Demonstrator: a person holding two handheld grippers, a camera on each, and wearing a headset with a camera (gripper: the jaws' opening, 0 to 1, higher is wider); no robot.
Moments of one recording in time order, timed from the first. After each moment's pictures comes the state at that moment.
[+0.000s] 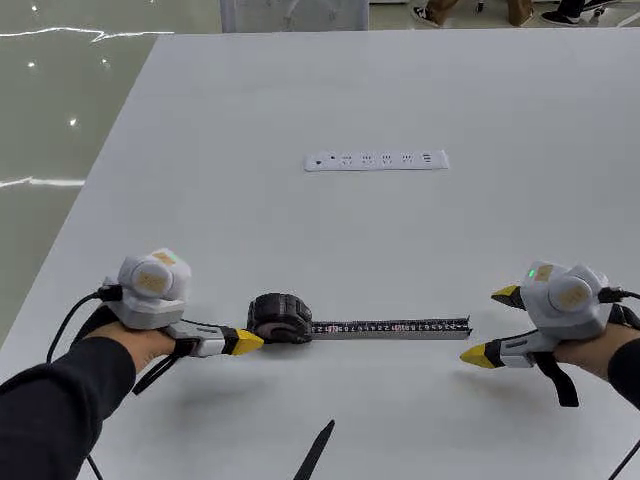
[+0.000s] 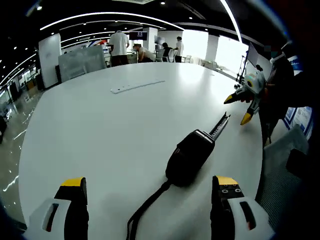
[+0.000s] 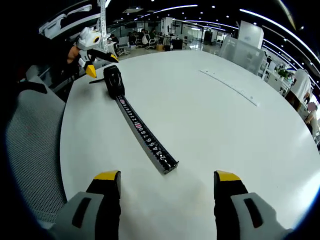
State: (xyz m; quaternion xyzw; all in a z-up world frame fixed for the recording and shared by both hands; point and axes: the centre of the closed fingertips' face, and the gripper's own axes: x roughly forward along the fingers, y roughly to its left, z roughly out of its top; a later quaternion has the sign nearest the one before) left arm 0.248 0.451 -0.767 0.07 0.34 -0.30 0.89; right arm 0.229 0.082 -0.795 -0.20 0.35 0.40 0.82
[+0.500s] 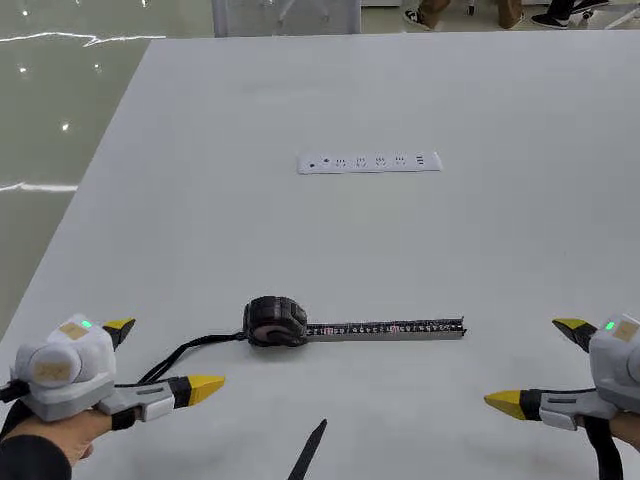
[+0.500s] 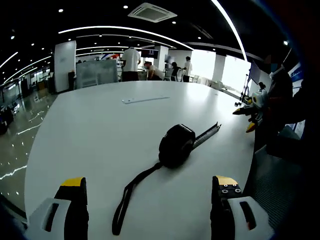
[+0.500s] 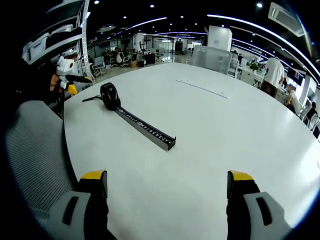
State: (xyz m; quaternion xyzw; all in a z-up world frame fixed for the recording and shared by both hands) left arm 0.183 0.484 -0.745 0.04 0.29 -0.28 0.91; right arm 0.167 0.046 -0.763 -0.14 0.32 0.32 0.88
